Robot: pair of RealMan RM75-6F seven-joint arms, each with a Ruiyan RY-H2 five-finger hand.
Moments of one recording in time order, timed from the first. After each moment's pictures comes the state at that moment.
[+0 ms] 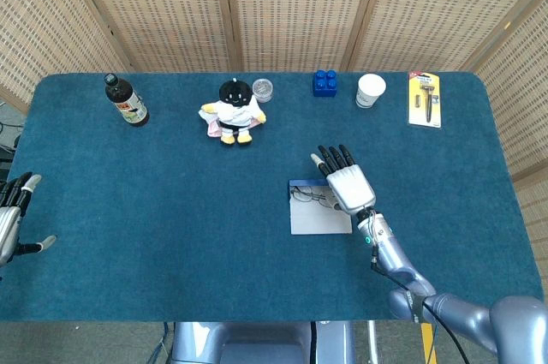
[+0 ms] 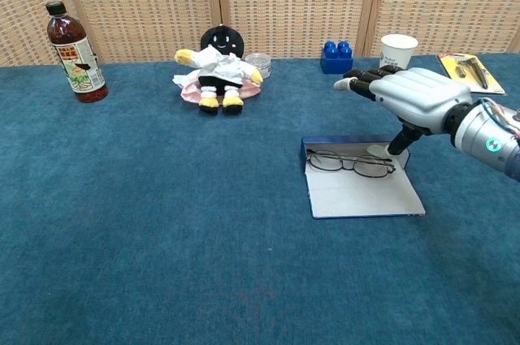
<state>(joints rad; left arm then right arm) -0.19 -1.07 -0.07 -1.57 1.32 1.26 -0.01 0.70 -1.70 0.17 -1.15 -1.32 1.03 -0.33</state>
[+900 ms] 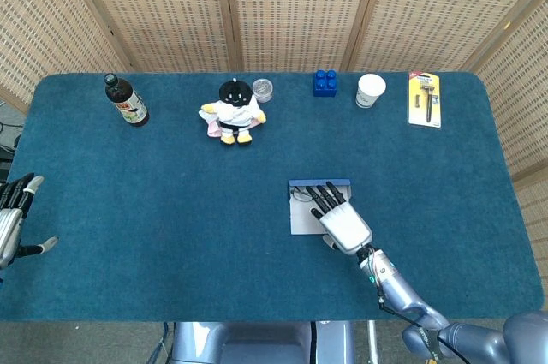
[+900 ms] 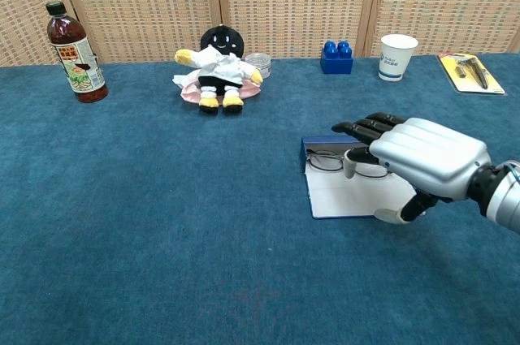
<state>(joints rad) -0.18 -1.07 -0.06 -1.57 1.34 1.28 -0.01 0.60 -1.68 0.02 -1.25 -1.50 1.11 -0.39</state>
